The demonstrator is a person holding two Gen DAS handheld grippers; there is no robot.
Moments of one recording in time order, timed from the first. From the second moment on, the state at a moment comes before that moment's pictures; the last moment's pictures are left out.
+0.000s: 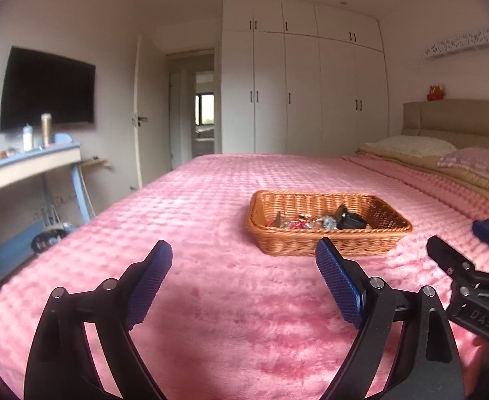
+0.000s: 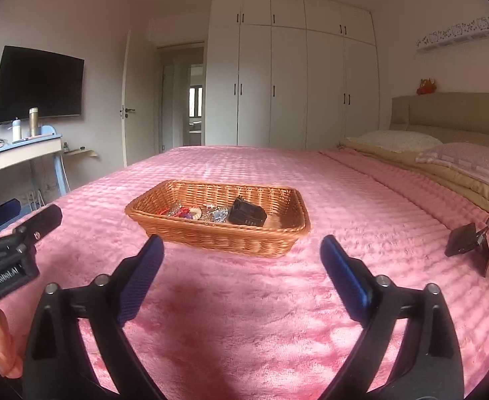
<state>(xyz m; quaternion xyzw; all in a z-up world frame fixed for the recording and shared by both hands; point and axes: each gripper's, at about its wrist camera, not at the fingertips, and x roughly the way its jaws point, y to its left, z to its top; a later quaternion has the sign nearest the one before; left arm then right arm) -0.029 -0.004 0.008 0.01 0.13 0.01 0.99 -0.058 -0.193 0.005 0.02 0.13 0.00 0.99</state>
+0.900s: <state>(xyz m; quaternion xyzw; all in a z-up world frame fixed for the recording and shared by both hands) -0.038 -0.009 0.010 0.03 0.12 0.01 0.99 -0.055 -0.192 -0.001 0.02 0.15 0.00 0.99</state>
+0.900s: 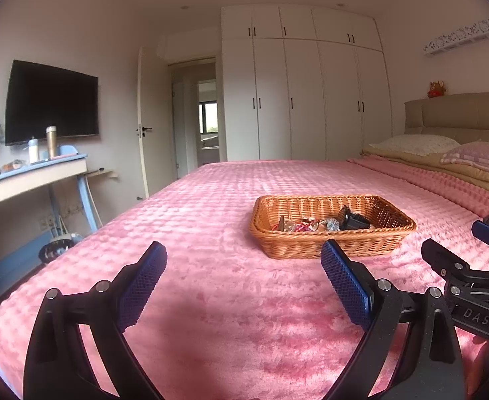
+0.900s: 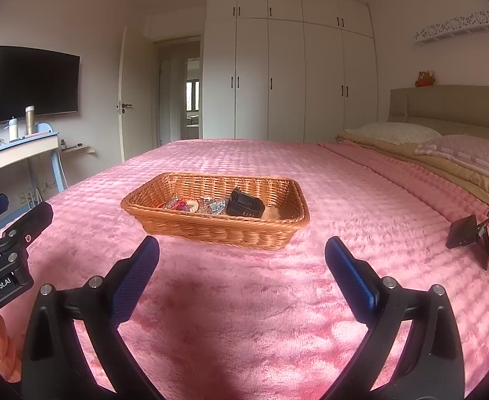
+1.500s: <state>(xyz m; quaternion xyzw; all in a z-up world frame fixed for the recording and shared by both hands) -0.038 -0.011 0.008 0.03 0.12 0.01 0.99 -0.054 -0.189 -0.002 0.02 0.15 0.00 0.99</state>
